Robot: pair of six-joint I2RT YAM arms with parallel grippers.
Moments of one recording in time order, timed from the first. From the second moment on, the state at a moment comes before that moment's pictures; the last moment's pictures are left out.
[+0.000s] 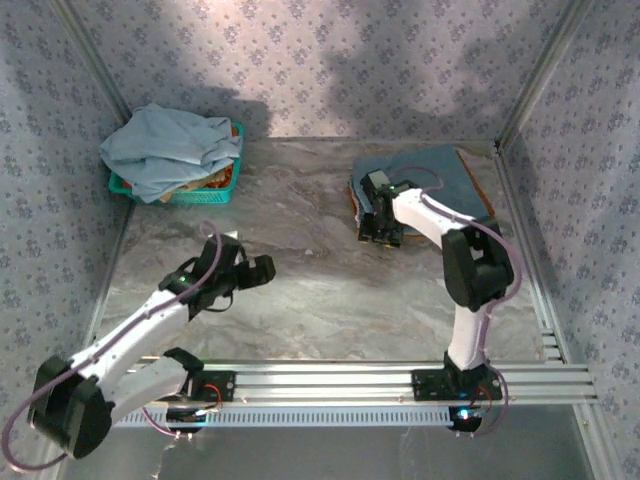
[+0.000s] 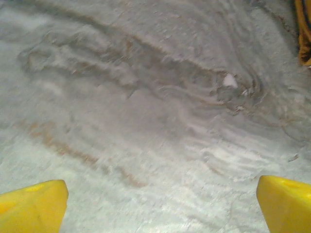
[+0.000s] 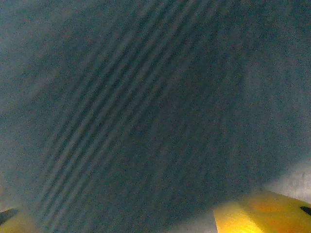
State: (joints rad) left arm -0.54 0.95 0.60 -0.50 -0.05 -0.70; right arm 0.42 1.93 1.42 -0.86 0.04 0.61
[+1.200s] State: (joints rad) left arm -0.47 0.98 0.70 -0.54 -0.02 -0.69; right arm 0.07 2.41 2.10 -1.04 -0.04 0.45
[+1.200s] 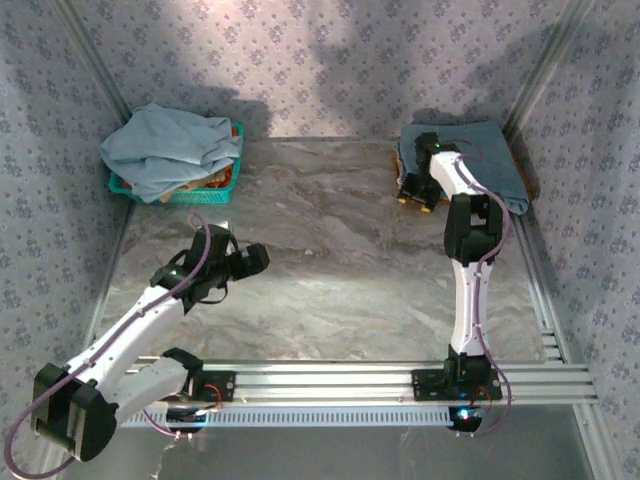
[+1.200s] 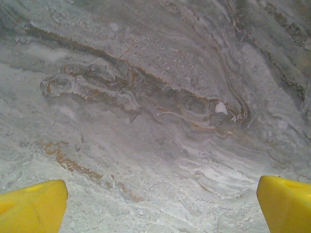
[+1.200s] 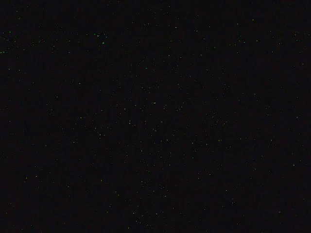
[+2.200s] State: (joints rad) left arm -0.47 0.70 0.78 -0.46 -0.41 -0.31; right arm 0.32 1.07 1.20 -0.57 0.15 0.50
